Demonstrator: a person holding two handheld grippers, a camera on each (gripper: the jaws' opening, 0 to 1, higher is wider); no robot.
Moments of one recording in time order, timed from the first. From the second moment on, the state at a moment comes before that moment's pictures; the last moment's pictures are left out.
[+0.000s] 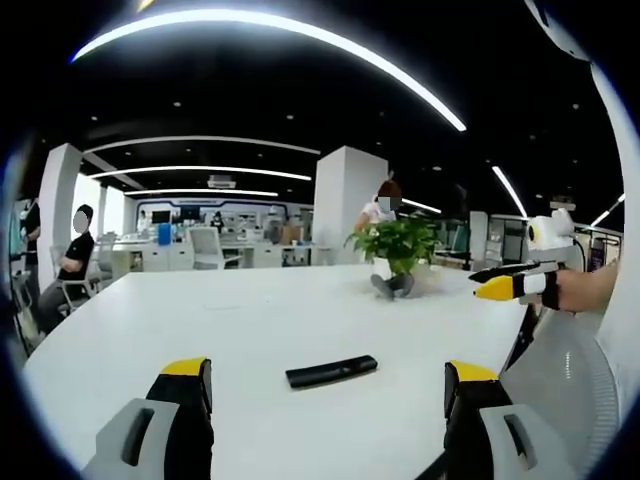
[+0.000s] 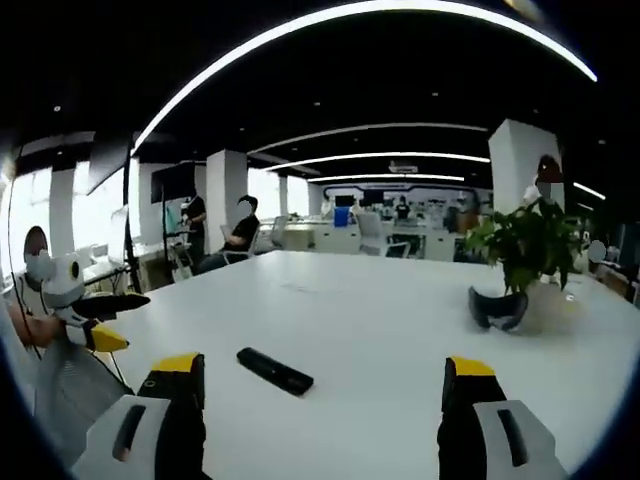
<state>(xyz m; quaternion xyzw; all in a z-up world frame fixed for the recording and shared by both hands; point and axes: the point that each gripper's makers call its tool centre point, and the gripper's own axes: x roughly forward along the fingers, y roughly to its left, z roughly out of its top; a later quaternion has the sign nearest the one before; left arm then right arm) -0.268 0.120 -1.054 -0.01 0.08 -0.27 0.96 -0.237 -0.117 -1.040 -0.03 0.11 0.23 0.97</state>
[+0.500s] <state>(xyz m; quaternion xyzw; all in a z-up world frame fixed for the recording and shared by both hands) -0.275 0.111 -1.054 -0.01 0.08 -0.29 0.96 -0.236 -0.128 -1.044 -0.04 0.12 0.20 0.97</state>
